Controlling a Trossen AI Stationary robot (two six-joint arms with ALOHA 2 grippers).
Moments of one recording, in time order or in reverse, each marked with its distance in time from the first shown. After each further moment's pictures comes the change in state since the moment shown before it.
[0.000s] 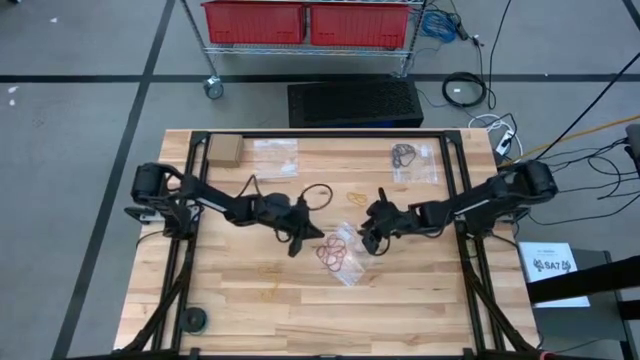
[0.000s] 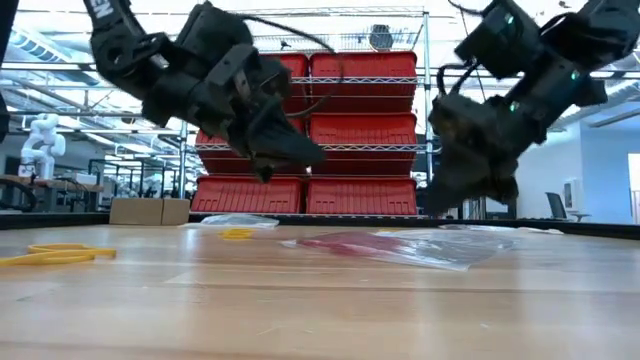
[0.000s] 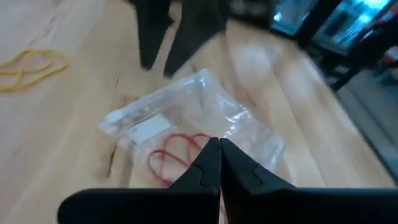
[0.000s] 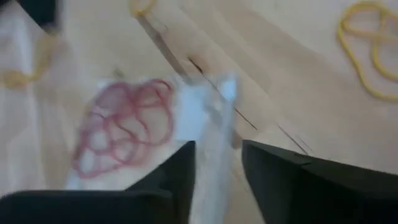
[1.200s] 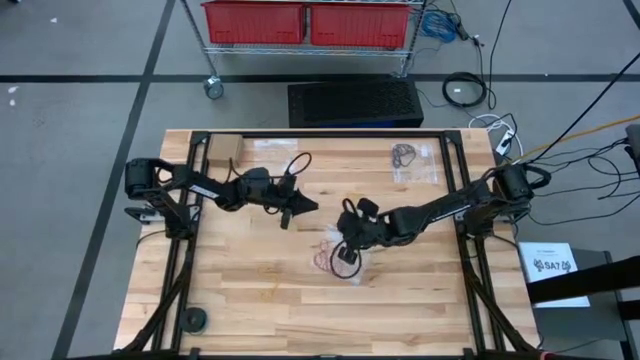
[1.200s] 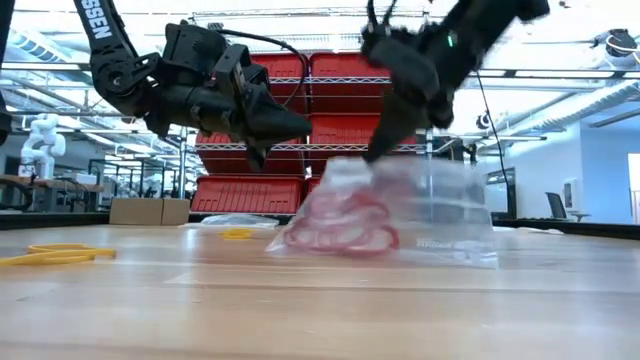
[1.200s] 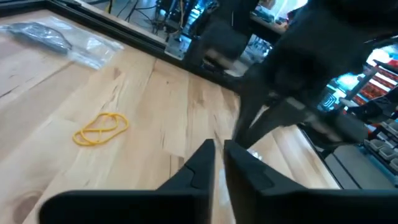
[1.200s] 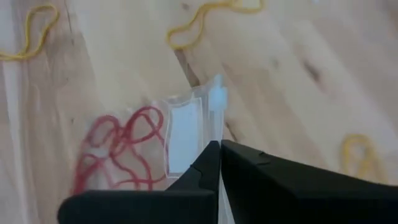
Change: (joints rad) left arm 0.228 -0.080 -0.153 0.325 0.167 -0.104; right arm 0.103 0.229 0.515 -0.456 0.205 -0.256
